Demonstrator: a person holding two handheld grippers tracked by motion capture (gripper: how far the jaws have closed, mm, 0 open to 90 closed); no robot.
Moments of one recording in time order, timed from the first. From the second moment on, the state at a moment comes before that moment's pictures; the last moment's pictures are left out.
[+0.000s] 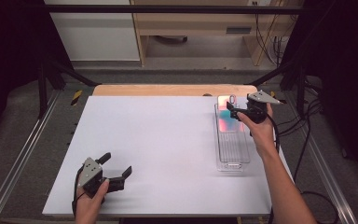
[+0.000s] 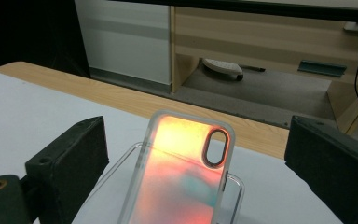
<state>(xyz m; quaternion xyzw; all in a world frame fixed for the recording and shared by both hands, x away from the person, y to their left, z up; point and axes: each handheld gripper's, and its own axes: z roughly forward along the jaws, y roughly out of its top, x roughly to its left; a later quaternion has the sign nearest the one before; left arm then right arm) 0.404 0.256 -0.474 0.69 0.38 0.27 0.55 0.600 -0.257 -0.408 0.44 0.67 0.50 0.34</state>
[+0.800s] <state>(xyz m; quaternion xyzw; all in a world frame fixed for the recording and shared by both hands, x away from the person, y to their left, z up) 0.402 0.255 -0.474 0.69 0.38 0.28 0.55 0.576 -0.260 -0.381 0.42 0.67 0.53 0.31</state>
